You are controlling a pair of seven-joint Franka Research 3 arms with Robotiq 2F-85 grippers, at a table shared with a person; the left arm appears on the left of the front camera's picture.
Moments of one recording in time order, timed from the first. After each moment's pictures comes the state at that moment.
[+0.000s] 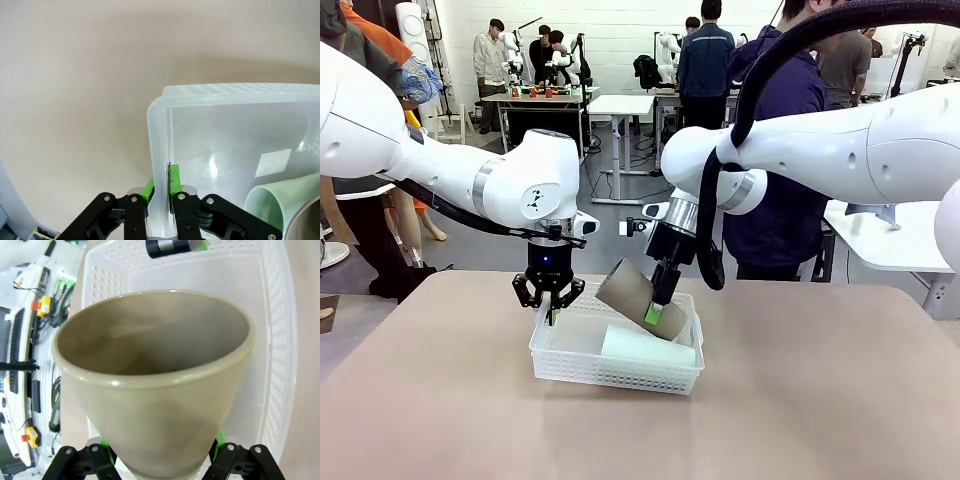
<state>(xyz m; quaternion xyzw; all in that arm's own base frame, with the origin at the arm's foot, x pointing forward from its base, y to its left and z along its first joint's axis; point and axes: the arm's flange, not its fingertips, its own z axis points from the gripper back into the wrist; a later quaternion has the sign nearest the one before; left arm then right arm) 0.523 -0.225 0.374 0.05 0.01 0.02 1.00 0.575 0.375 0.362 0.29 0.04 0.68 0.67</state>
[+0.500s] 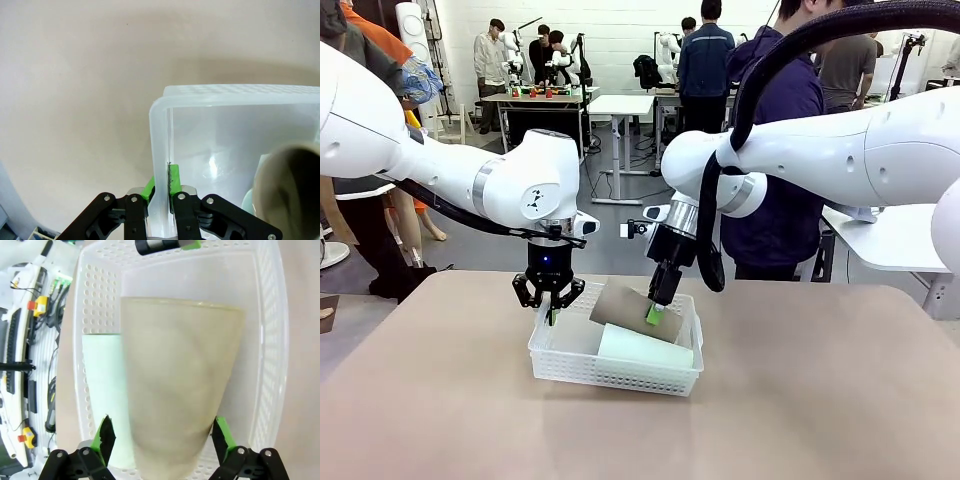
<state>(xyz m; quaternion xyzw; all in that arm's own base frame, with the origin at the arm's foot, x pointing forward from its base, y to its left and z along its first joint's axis) 0.523 -0.225 0.374 0.05 0.01 0.02 1.00 0.579 0.374 0.360 0.28 0.03 0.69 0.67</state>
